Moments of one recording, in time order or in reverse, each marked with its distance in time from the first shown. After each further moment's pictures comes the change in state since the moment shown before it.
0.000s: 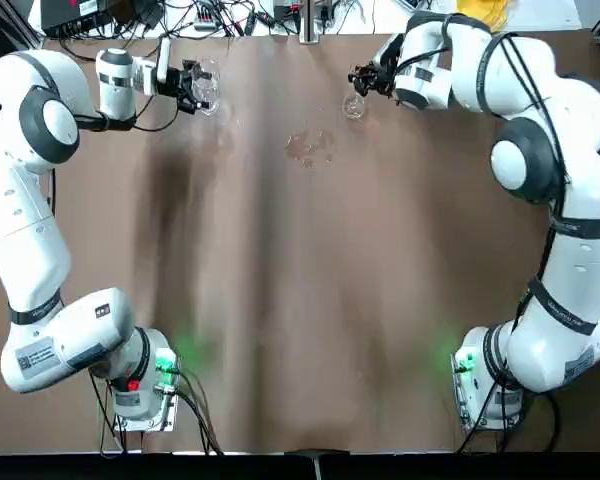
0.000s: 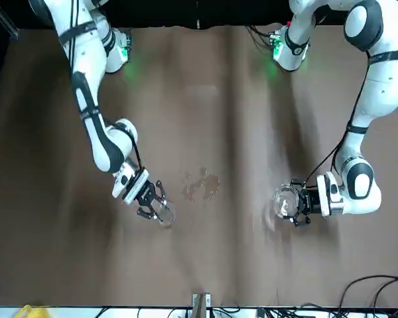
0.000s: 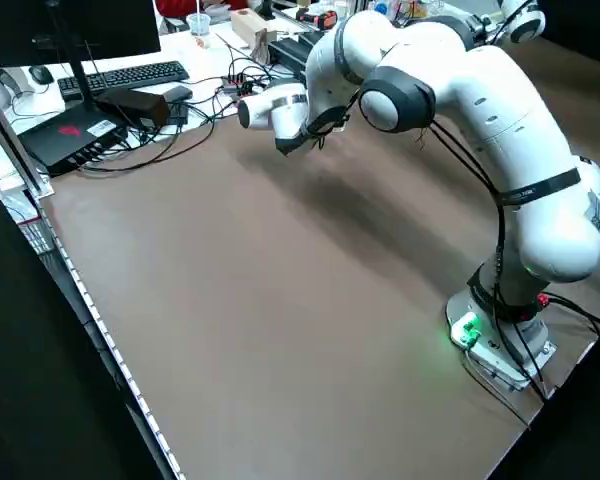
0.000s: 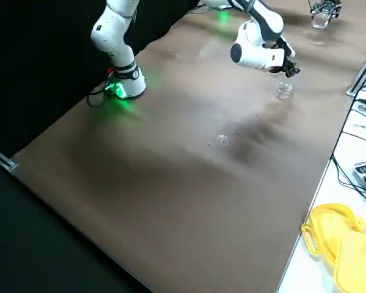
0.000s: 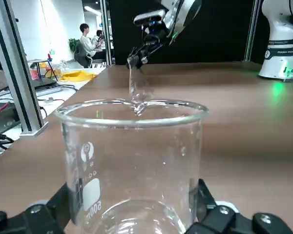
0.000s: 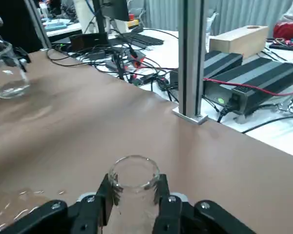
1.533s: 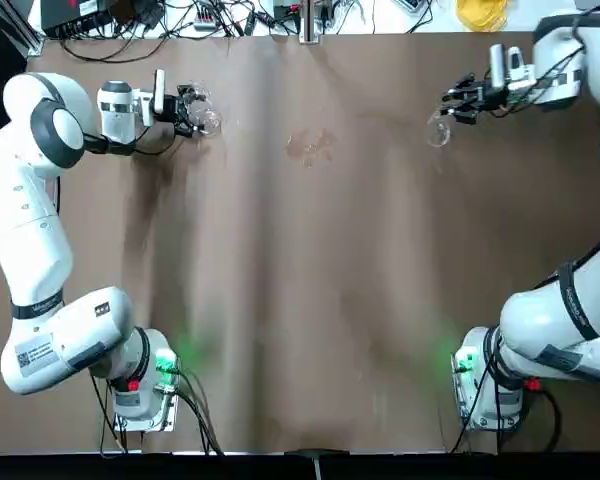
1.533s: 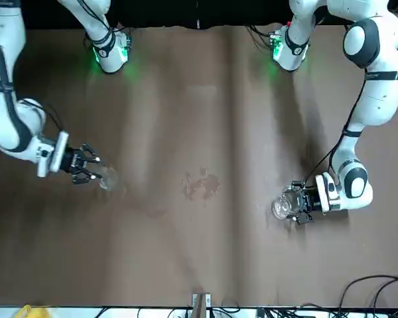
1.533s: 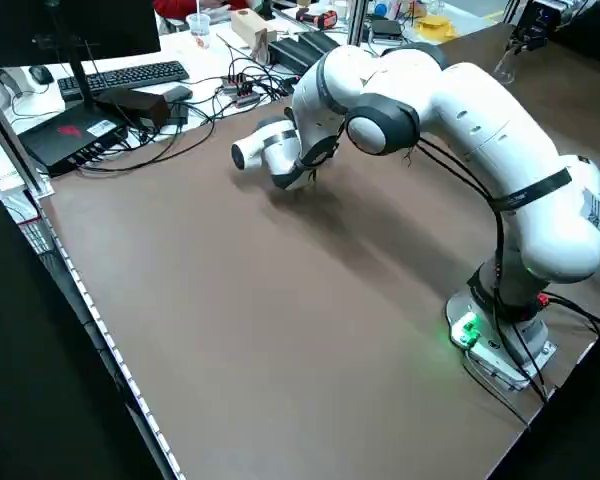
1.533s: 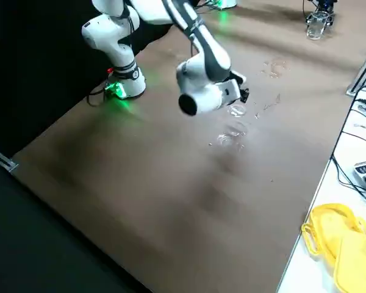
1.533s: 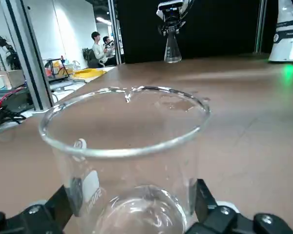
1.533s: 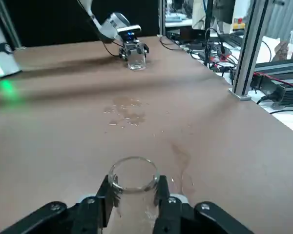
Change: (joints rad) left arm 0.027 0.108 0.068 0.019 -0.051 -0.016 0.173; right arm -0.691 -0.240 -0.006 -0.322 -0.916 -0.816 -0.056
